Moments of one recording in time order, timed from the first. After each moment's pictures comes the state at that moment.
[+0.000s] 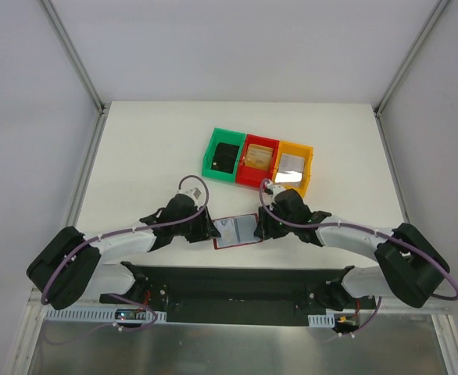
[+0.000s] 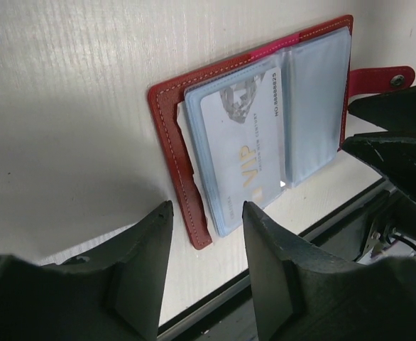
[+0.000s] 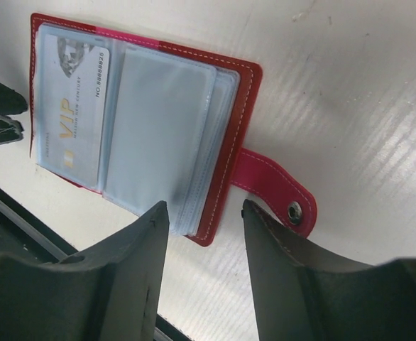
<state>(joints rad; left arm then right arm) -0.69 1.22 0.37 0.03 0.23 -0.91 0.75 1.32 0.51 -0.06 -0.15 0.47</state>
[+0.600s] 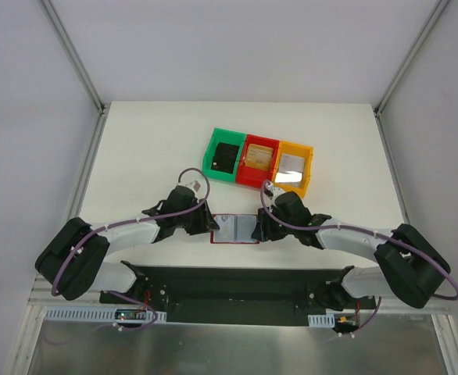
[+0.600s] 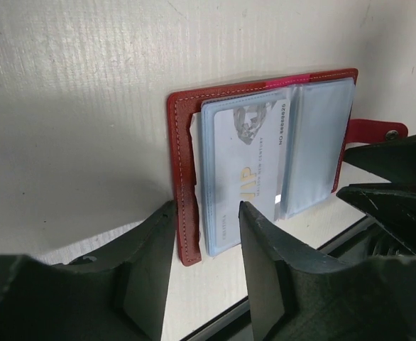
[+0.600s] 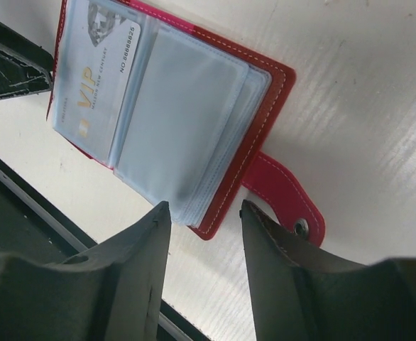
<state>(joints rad) -0.63 1.32 0.45 0.03 0.23 -0.86 0.76 1.33 0.48 0.02 -0.20 0.54</state>
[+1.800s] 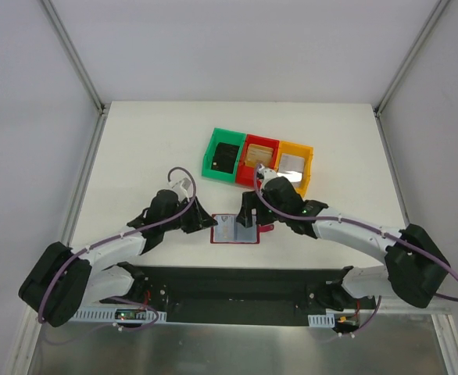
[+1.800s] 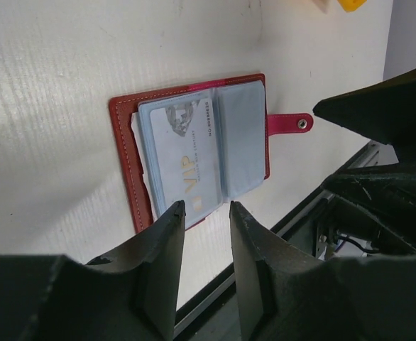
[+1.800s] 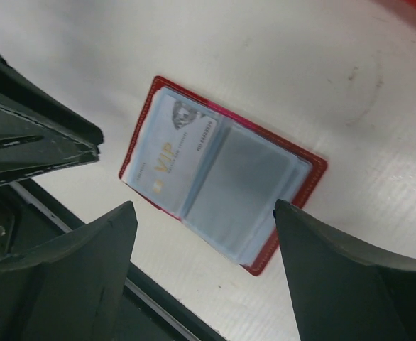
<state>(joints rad) -0.56 1.10 0.32 0.17 0.35 -0.90 0.83 1.30 0.72 -0.16 -0.05 0.52</state>
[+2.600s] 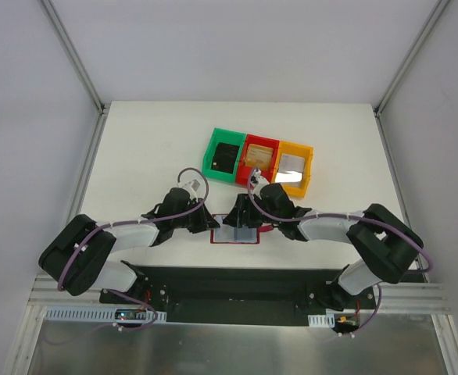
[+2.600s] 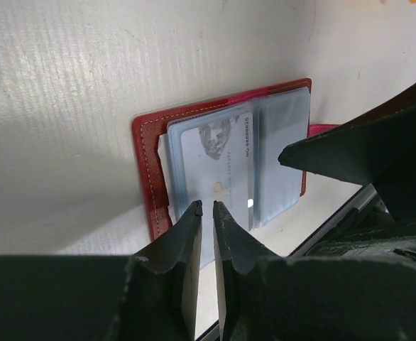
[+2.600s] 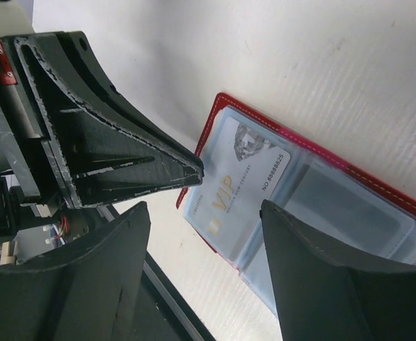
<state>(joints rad) -0.60 1.35 0.37 0.28 0.33 -0.89 0.83 1.52 0.60 0.35 -0.26 0.76</state>
